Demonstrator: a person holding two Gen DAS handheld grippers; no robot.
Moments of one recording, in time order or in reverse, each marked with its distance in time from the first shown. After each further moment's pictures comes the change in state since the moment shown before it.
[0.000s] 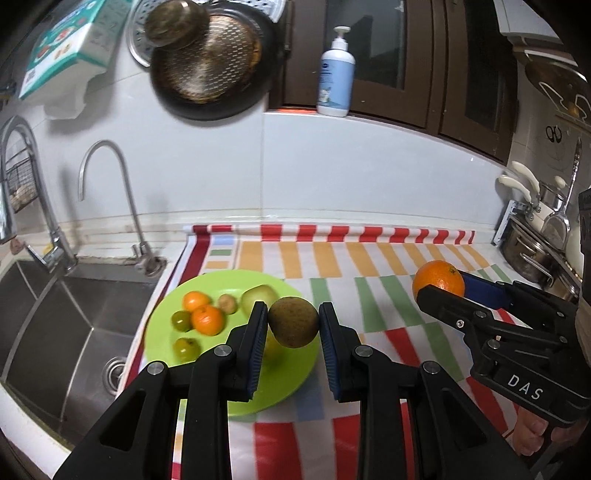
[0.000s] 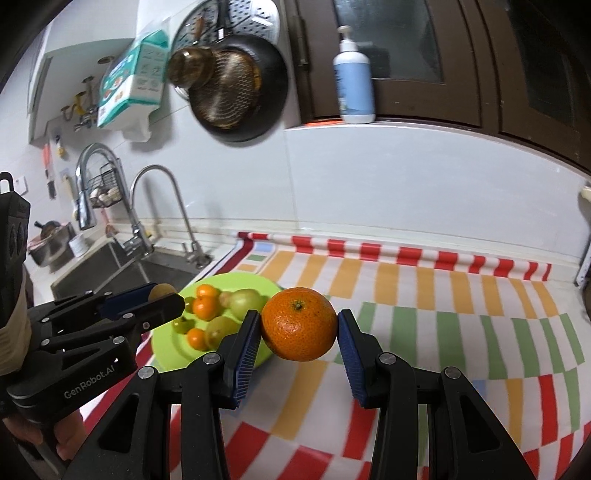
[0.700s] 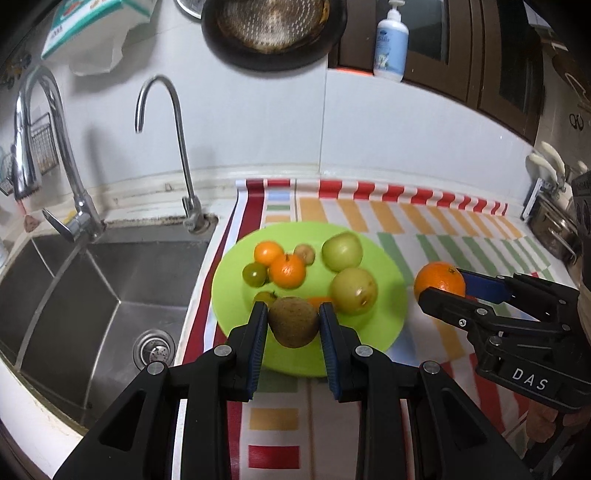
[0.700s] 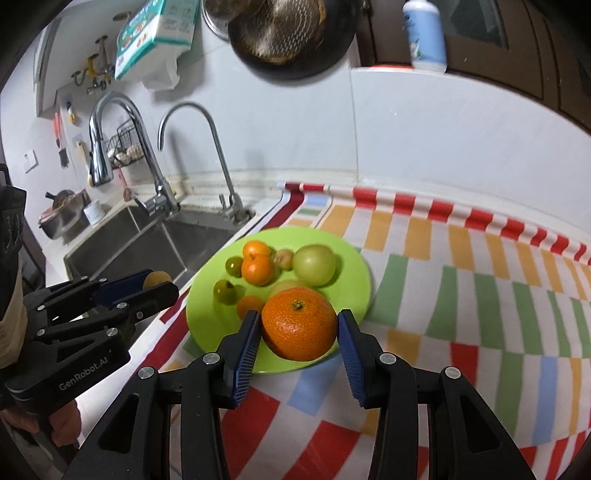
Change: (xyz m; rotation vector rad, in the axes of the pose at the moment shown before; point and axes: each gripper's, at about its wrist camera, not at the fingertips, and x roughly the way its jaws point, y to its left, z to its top) left arm 0.016 0.084 -0.037 0.003 0.110 0.052; right arm 0.067 0.072 -0.022 -0.012 0.156 0.081
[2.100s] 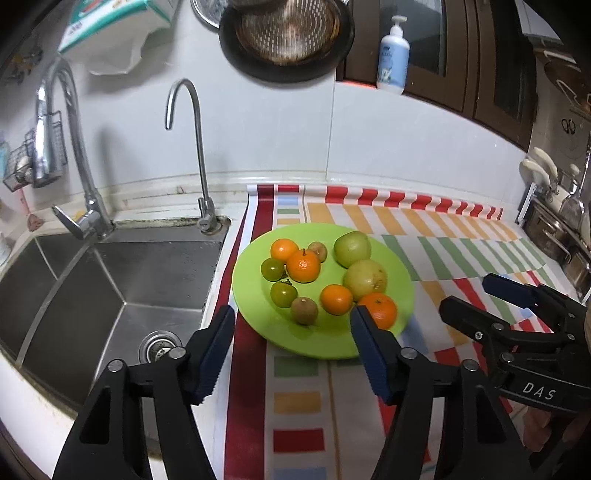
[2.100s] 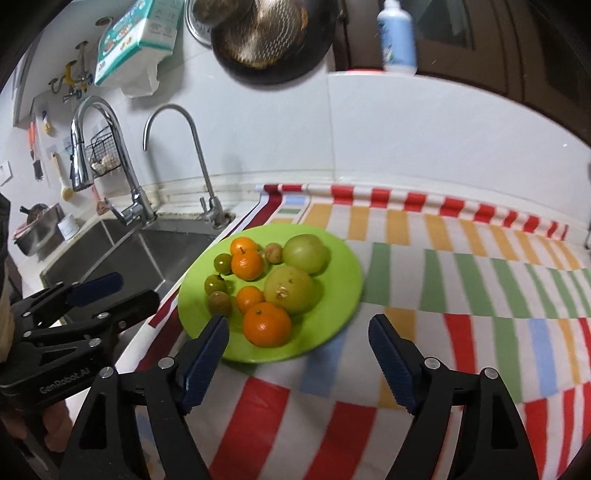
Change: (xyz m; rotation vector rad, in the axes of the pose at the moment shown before) left arm -0.027 0.016 -0.021 -0.007 -0.070 -0.004; right arm -0.019 0.027 -0.024 0.065 -0.070 -0.148
